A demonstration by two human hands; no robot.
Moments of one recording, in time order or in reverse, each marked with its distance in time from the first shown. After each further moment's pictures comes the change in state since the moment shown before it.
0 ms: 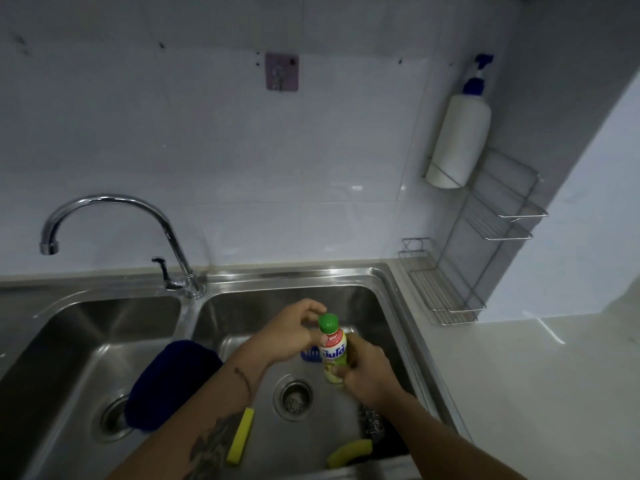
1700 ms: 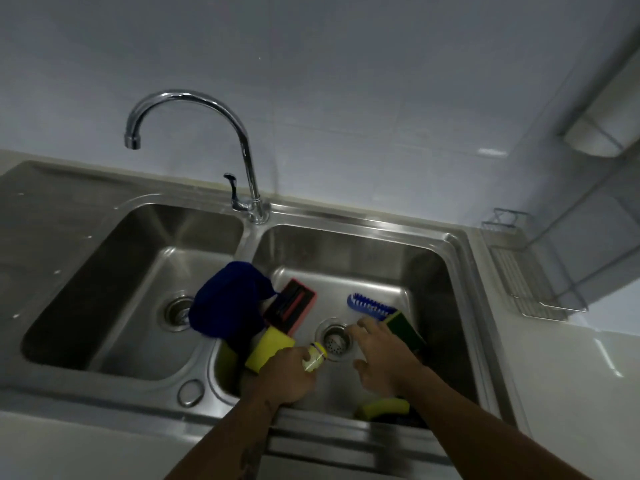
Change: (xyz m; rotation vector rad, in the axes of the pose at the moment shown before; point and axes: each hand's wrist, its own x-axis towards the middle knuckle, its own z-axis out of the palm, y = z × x) left_hand -0.077 -0.174 0.040 0.305 0.104 -0.485; right_hand 0.023 0.010 0.076 -0.702 -0.415 -0.302
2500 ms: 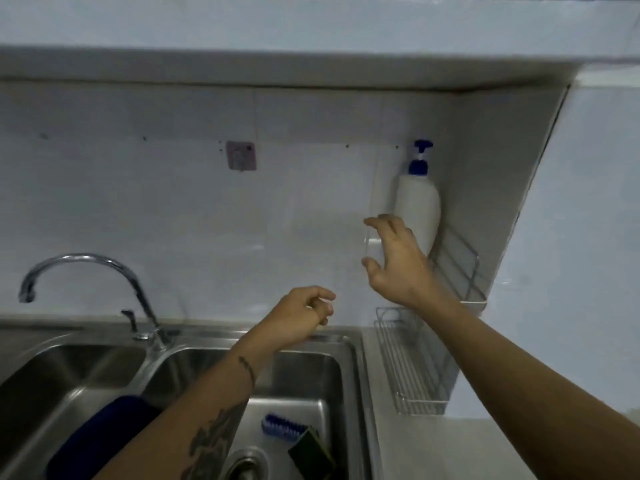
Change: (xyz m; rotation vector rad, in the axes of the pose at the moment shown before) left_hand -0.021 0.378 -0.092 -0.311 0.200 0.509; right_hand -0.083 0.198 -0.326 0.174 0.997 -0.064
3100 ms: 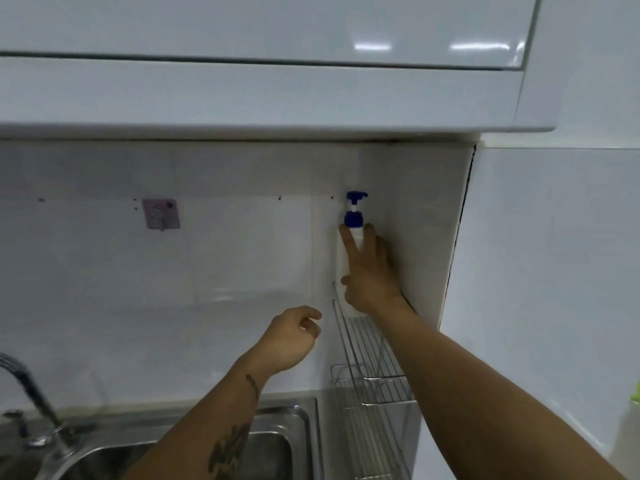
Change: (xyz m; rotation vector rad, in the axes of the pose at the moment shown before) left_hand 0.109 0.060 0.048 0.151 0.031 0.100; right_hand 0.088 0.096 -0.005 -0.331 -0.022 0.138
